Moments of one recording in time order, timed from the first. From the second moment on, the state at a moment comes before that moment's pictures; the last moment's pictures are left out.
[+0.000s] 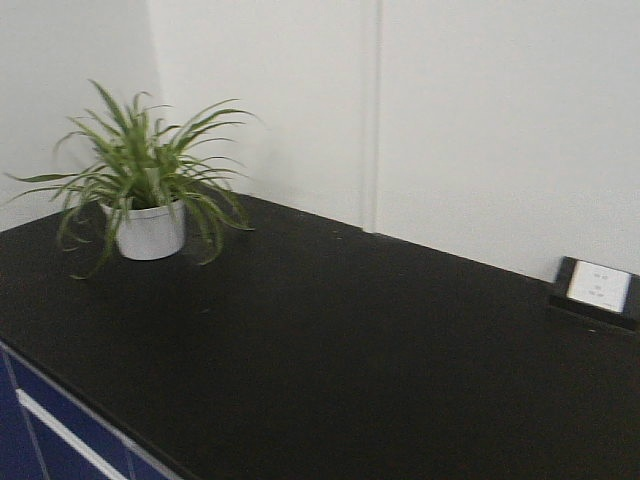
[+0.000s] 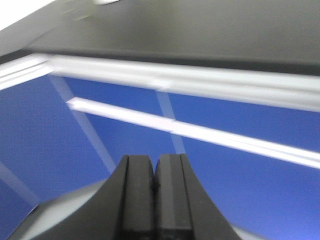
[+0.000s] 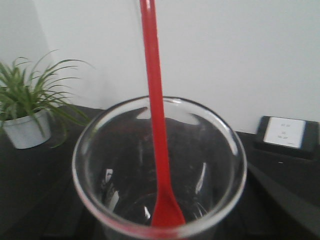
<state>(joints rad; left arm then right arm) -0.04 -0.02 0.03 0.07 0.43 0.17 0.01 0.57 -0.42 -0.96 -0.10 1.10</state>
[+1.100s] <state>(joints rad) -0.04 -0.02 0.03 0.07 0.43 0.17 0.01 0.57 -0.42 -0.96 -0.10 1.10</state>
